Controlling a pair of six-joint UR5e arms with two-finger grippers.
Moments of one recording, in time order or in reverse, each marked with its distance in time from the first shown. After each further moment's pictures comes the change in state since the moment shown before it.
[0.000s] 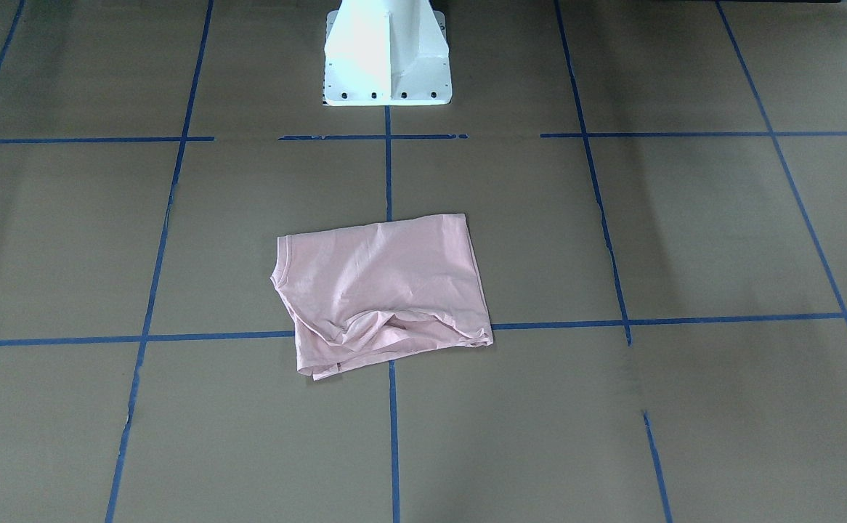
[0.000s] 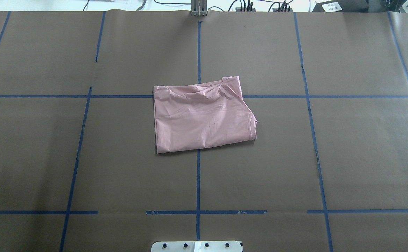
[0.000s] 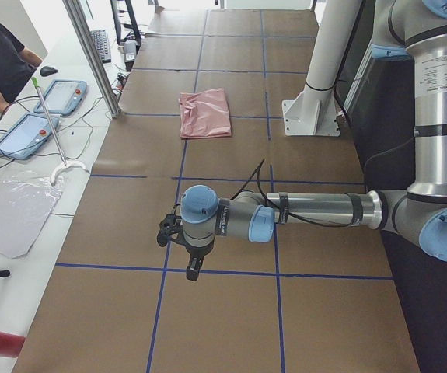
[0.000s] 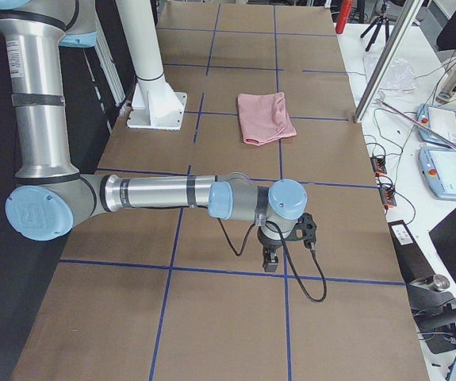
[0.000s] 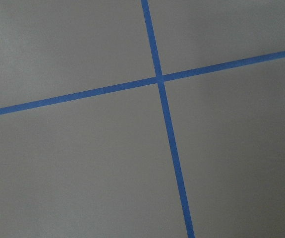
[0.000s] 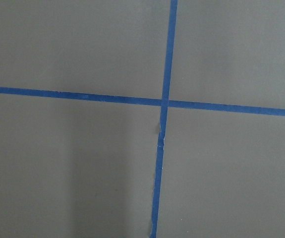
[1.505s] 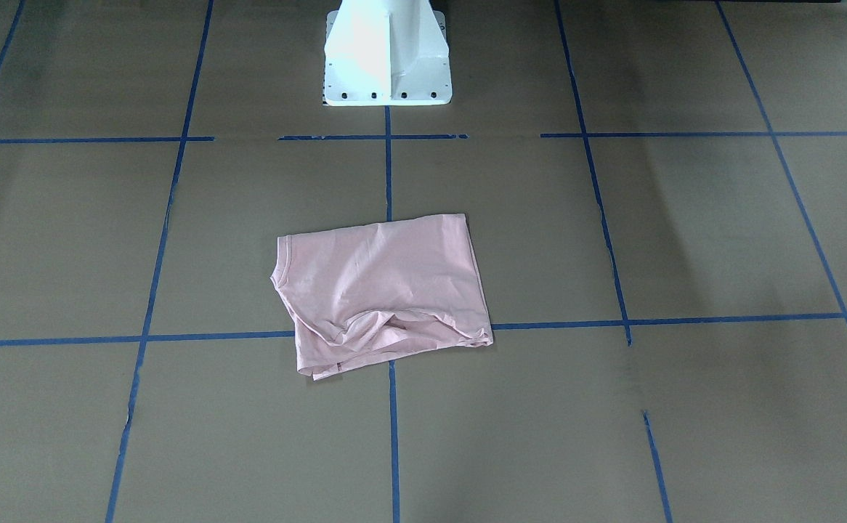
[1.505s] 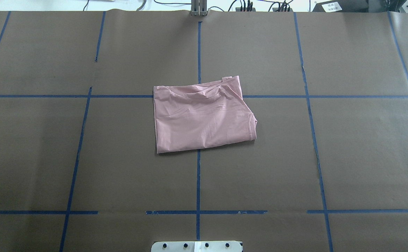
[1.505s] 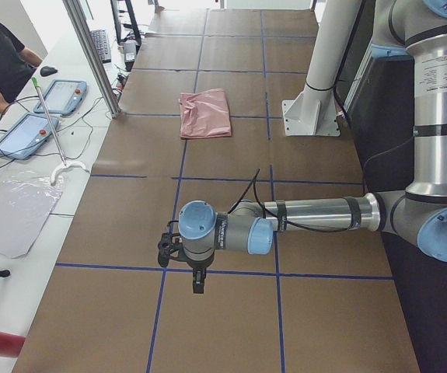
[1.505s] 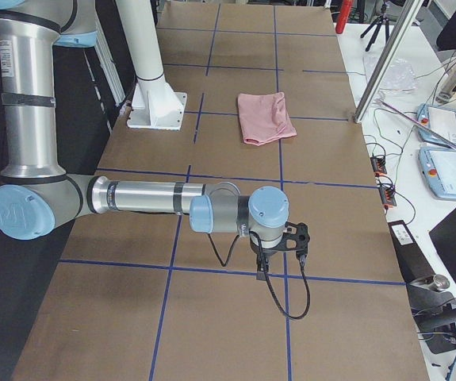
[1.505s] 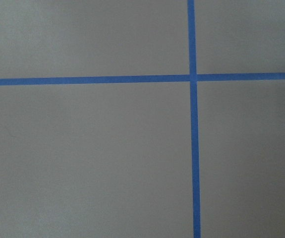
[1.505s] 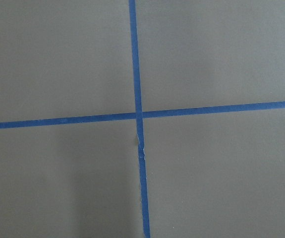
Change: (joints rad) left arm -0.005 -0.006 0.075 -0.018 -0.003 -0.170; right arm 0.042 -0.068 0.010 0.164 -0.001 0.197
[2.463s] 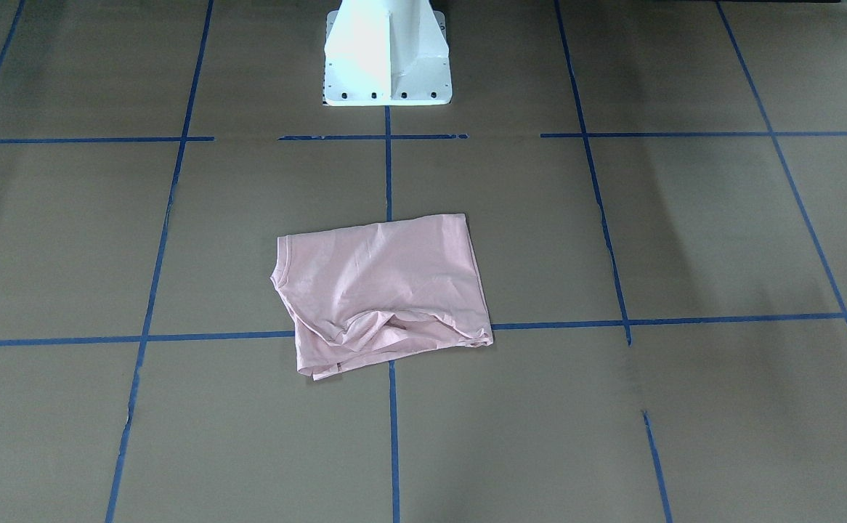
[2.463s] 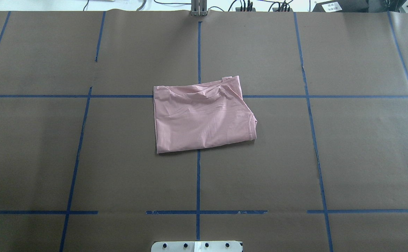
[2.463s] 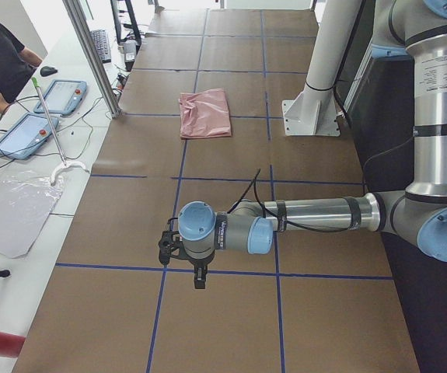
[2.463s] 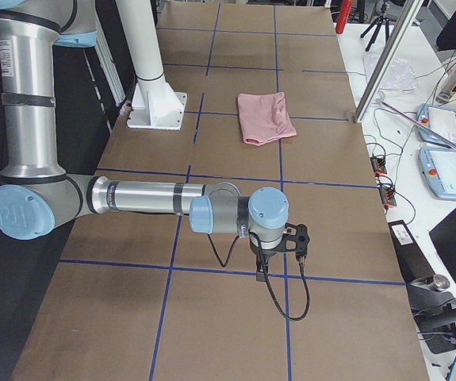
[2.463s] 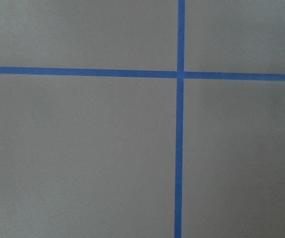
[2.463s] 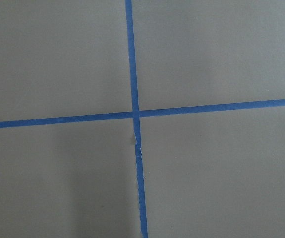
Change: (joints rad) left arm 0.000 0.000 -0.002 0.011 -0.060 -0.003; right arm 0.000 0.000 -0.006 -0.001 -0.005 0.004
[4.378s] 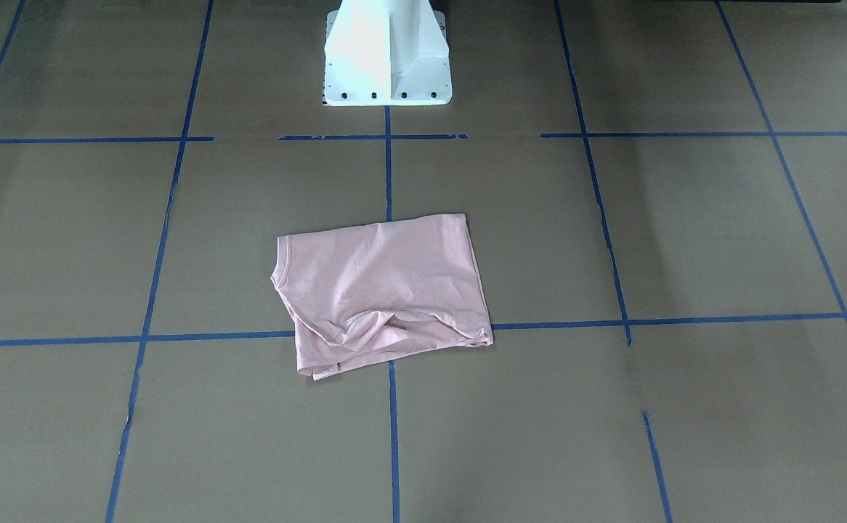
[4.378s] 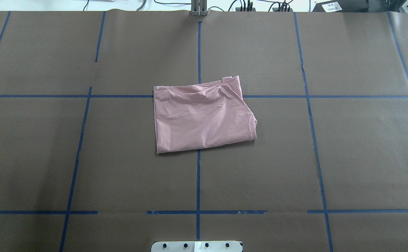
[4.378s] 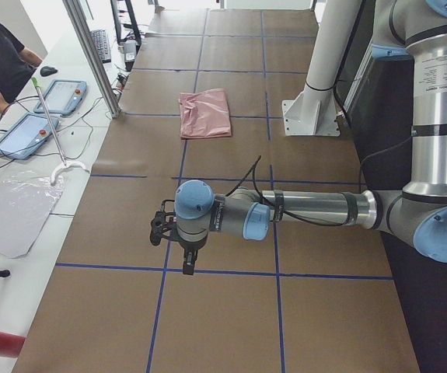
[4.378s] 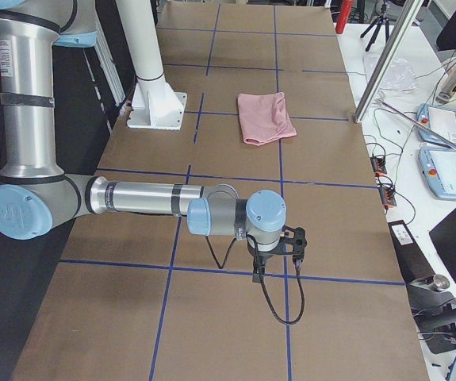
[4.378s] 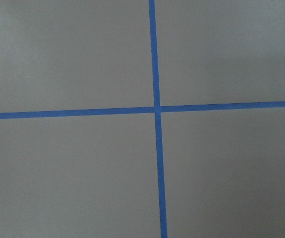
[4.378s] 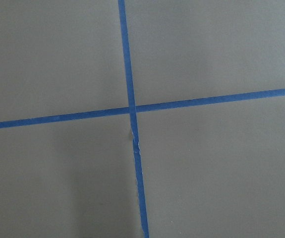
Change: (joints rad) left arm -0.015 -0.021 -0.069 -0.009 0.025 0.002; right arm 0.000 -0.011 0.000 0.002 0.006 0.025
